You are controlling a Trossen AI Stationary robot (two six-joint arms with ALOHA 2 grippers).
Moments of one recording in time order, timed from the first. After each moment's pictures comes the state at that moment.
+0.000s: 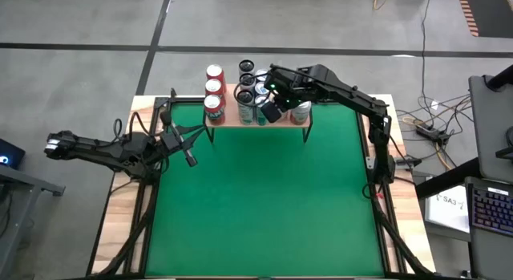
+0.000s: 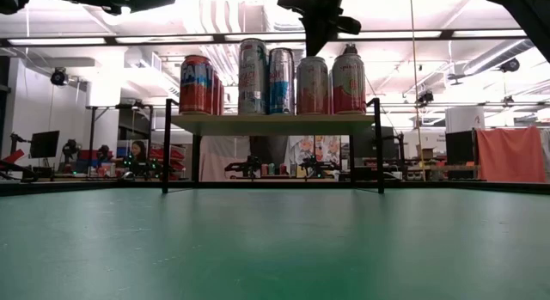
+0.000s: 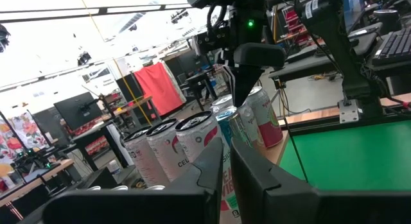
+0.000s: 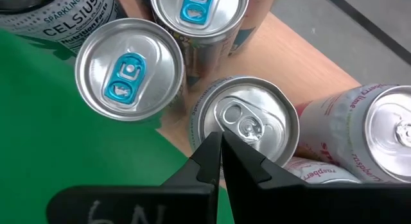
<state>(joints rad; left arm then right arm) -0.14 0.59 0.46 0.30 -0.64 0.50 -0.31 1.99 2.35 -1.47 0.25 0.49</state>
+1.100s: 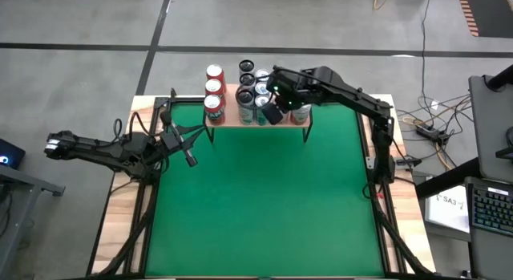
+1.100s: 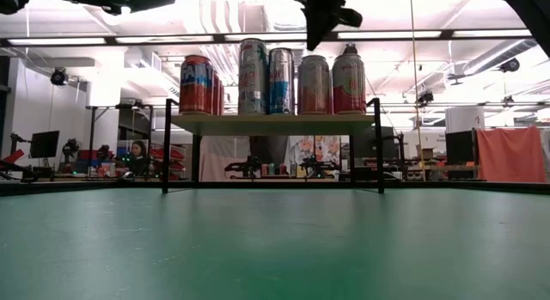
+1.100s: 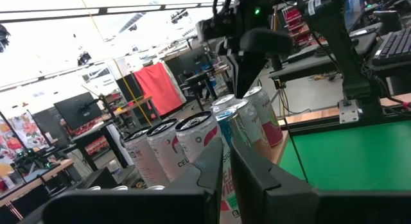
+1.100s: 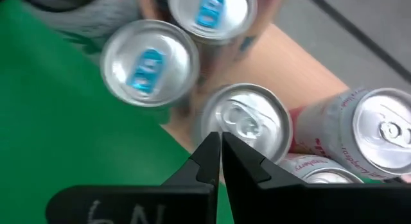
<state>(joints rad) -0.14 0.59 0.46 0.31 -0.64 0.50 -0.28 1.96 2.35 -1.46 0.28 0.46</state>
